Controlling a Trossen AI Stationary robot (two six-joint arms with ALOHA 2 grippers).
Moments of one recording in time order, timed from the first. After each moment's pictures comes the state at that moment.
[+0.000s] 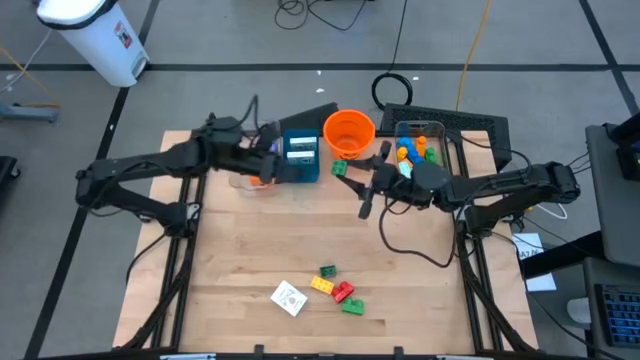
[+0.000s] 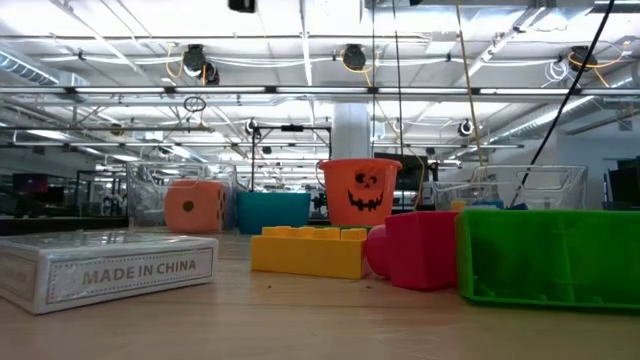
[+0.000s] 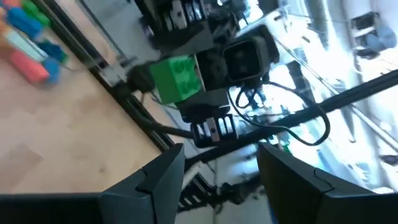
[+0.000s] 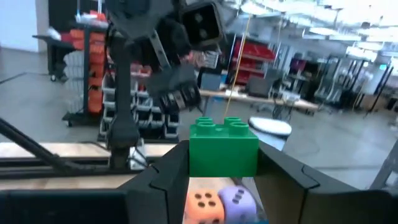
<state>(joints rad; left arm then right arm) 0.19 1.20 1.22 -0.13 0.36 -0.98 0.06 1.24 0.96 0.39 0.37 -0.20</state>
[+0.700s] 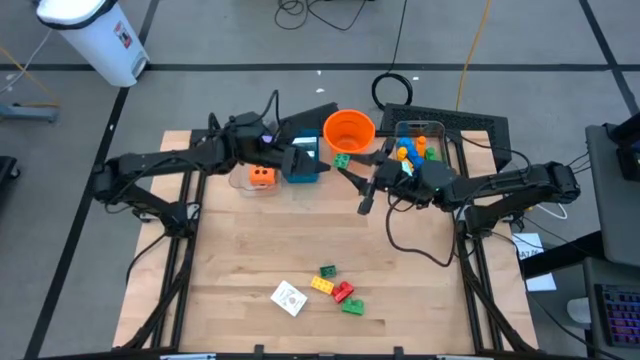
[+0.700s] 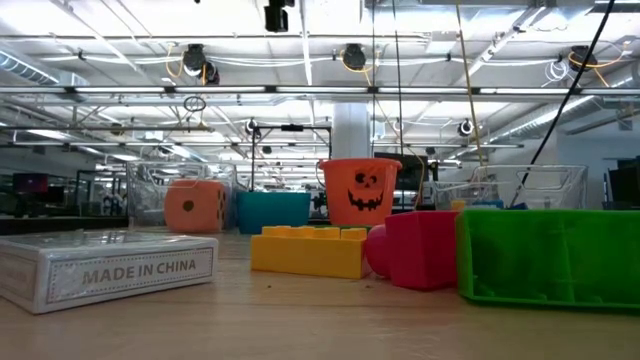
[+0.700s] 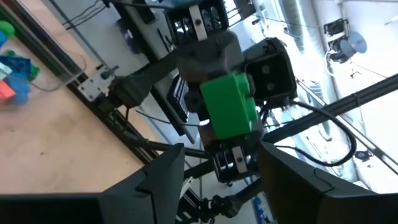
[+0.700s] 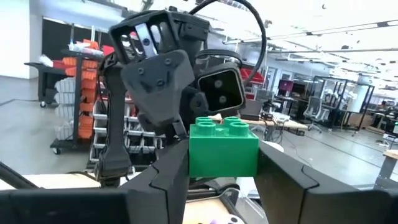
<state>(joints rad) 0.26 1.39 1.22 0.15 0.47 -1.01 0.06 1.24 0.96 0.51 0.39 -0.23</state>
